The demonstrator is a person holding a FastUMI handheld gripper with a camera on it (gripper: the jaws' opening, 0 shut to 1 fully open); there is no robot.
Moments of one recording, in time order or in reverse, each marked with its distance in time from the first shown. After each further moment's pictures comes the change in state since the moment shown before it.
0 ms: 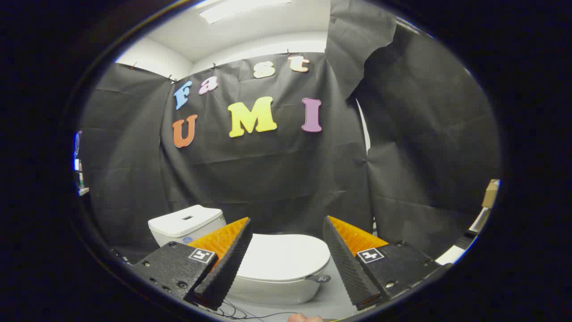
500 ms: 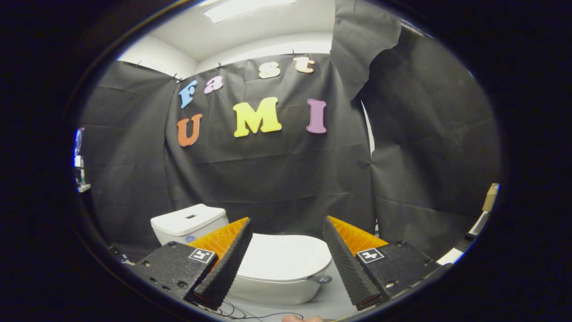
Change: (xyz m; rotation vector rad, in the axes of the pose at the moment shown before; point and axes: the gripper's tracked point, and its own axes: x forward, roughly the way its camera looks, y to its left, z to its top) arm -0.002 0.004 0.004 -0.008 -0.005 0.021
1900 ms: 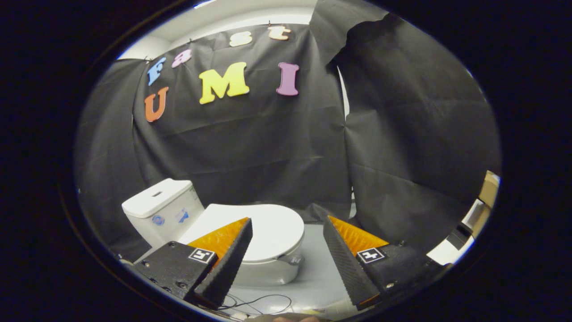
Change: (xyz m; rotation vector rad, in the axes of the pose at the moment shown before) arm 0.034 -0.074 -0.061 0.042 0.301 -0.176
